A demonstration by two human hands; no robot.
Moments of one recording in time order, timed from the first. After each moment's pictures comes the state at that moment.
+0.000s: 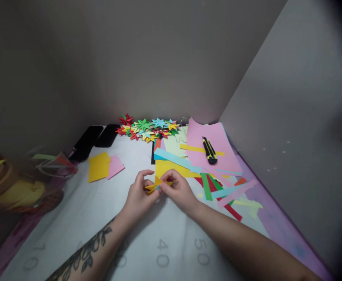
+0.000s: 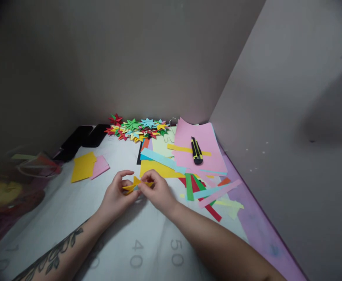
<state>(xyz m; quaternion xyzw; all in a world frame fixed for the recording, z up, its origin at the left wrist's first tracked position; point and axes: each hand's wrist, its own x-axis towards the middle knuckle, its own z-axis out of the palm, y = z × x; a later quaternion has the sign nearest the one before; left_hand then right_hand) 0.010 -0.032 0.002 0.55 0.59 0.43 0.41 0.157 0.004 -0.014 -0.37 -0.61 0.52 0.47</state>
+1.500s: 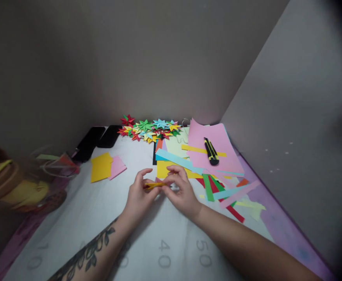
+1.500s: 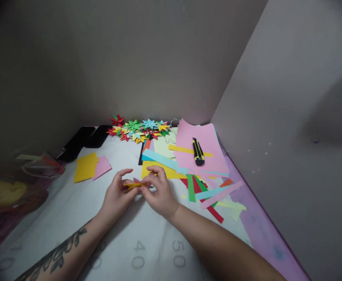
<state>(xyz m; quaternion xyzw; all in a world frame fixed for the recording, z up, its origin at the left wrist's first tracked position) 0.007 -0.028 -0.004 0.52 0.58 0.48 0.41 0.163 0.000 -0.011 -0.34 -0.73 0.30 0.51</state>
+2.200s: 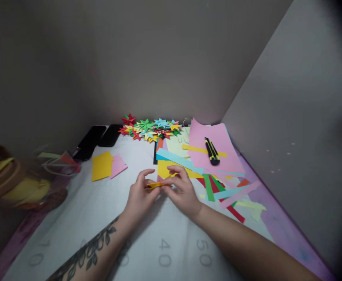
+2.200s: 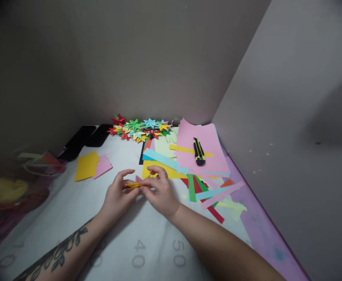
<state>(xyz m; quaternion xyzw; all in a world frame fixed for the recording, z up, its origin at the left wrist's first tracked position) 0.008 -0.032 0.000 0.54 0.59 0.46 0.39 0.163 0.001 -0.016 -0.33 -0.74 0.25 0.52</state>
